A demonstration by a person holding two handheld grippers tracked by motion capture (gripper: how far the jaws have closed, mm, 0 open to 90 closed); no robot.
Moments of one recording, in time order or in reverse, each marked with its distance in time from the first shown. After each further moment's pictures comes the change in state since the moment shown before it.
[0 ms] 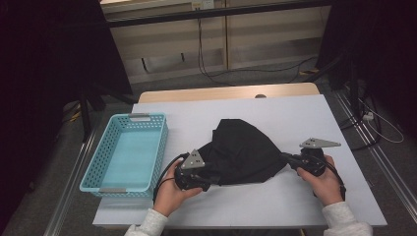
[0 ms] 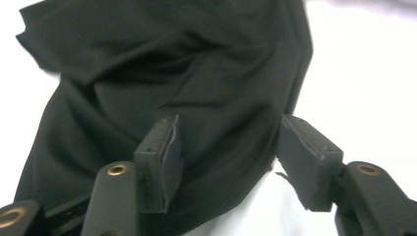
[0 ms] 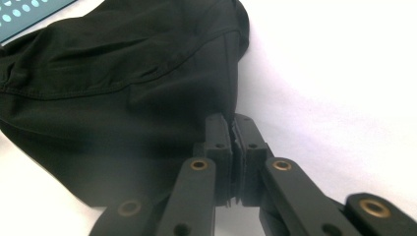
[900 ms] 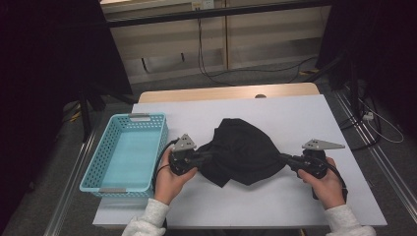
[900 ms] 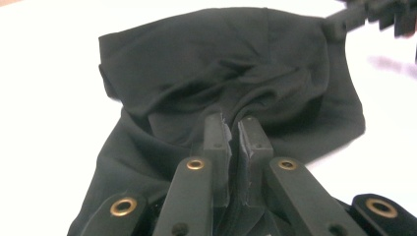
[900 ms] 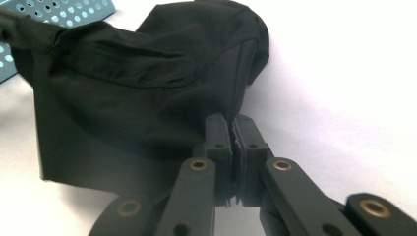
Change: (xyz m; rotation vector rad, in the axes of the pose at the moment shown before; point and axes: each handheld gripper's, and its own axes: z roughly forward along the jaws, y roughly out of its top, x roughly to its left) left arm 0.027 0.030 -0.015 -0.111 0.056 -0.108; right arm 0.009 0.001 -0.012 -0.044 0.054 0.020
